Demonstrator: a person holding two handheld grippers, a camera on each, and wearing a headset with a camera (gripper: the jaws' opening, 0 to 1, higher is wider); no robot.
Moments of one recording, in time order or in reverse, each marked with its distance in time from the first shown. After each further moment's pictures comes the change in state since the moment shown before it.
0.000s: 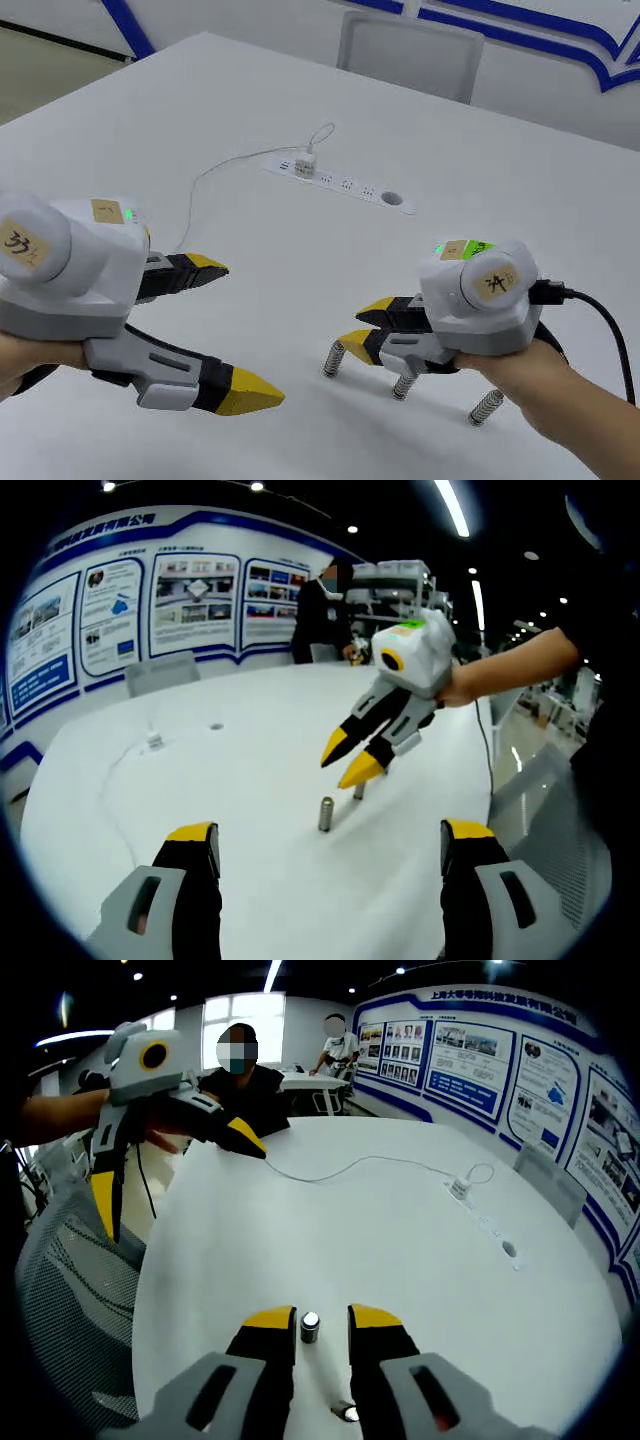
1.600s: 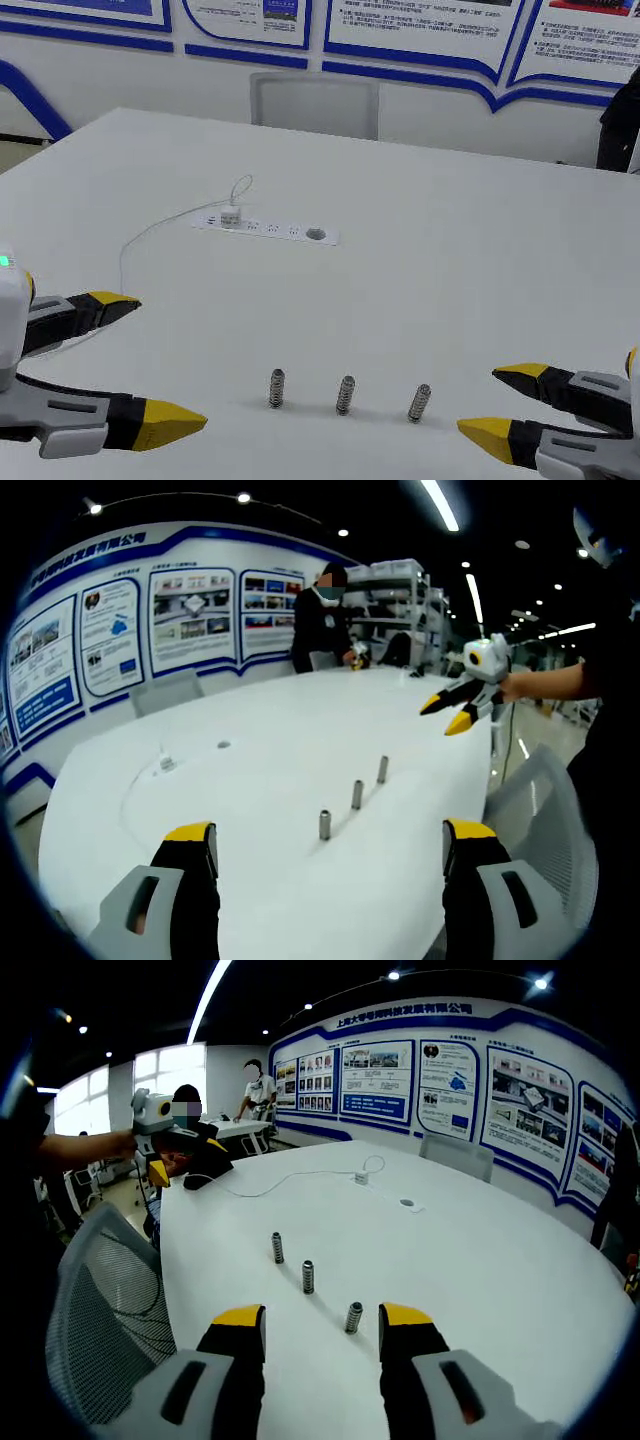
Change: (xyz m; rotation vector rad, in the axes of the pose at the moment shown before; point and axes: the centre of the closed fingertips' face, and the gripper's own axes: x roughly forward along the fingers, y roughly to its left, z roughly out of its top) left arm -0.025 -0.016 0.026 0.060 -0.026 0.024; right arm -0.189 0.001 -0.087 0.217 -0.146 -0.255
